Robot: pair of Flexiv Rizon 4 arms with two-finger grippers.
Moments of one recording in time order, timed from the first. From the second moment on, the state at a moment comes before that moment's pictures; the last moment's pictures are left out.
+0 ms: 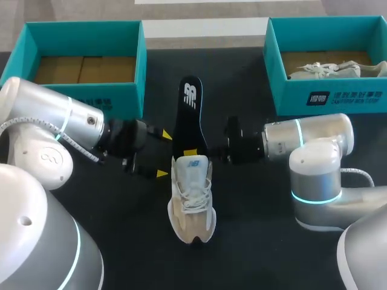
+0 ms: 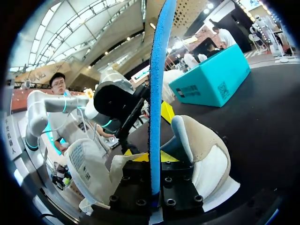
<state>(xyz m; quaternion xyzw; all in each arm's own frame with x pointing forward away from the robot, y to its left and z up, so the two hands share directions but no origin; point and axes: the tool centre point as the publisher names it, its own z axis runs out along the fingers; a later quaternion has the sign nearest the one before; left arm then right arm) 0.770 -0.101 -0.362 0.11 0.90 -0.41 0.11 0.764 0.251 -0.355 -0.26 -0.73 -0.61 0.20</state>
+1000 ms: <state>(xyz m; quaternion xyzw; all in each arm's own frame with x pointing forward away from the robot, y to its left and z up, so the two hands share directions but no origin) 0.770 -0.100 -0.362 0.11 0.90 -0.41 0.11 0.772 0.246 -0.318 -0.23 -0.75 -0.60 0.18</state>
